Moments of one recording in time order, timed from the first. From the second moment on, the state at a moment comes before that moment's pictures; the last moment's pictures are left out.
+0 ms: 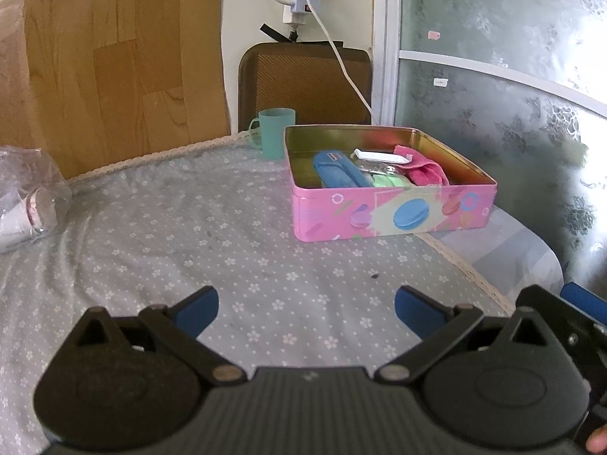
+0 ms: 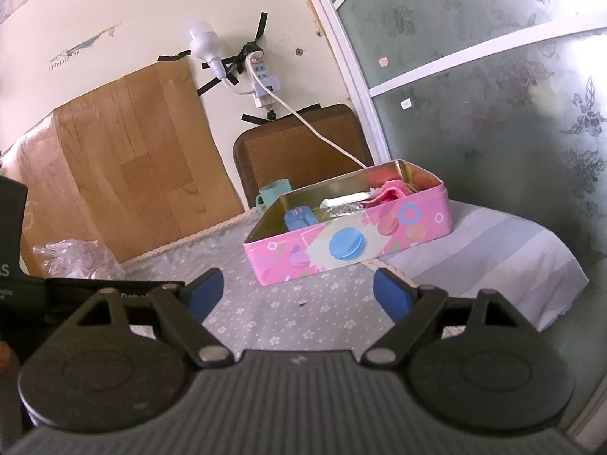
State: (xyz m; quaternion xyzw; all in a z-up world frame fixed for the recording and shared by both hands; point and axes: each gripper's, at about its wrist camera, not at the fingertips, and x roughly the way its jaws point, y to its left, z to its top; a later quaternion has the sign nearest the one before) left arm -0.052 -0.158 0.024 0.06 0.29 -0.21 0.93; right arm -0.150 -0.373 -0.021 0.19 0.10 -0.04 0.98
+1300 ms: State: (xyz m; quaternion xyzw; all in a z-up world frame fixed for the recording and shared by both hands) left arm -0.057 -0.151 0.032 0.06 0.28 -0.19 0.94; right arm -0.147 -0.370 -0.022 0.19 0.10 -0.04 0.98
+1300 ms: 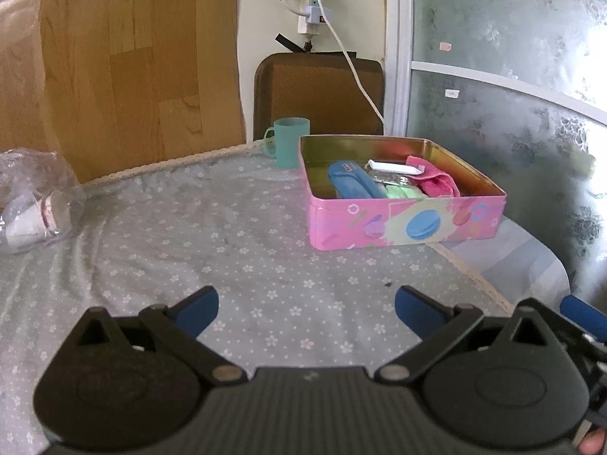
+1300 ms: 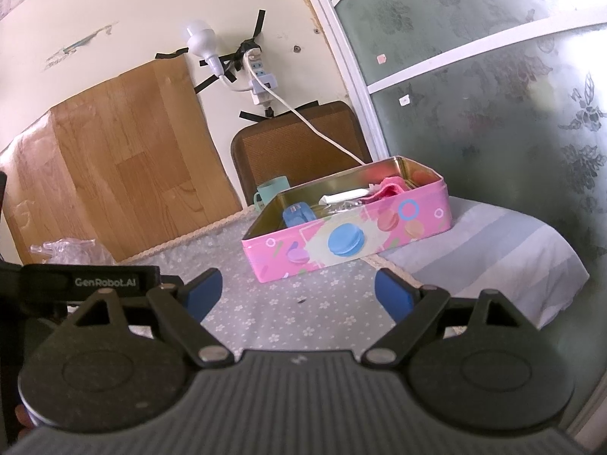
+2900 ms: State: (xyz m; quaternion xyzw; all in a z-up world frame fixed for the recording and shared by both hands) left arm -0.059 -0.134 0.032 0.02 0.29 -0.19 0.94; right arm -0.145 -0.363 -0.024 0.18 0.12 -0.02 0.98
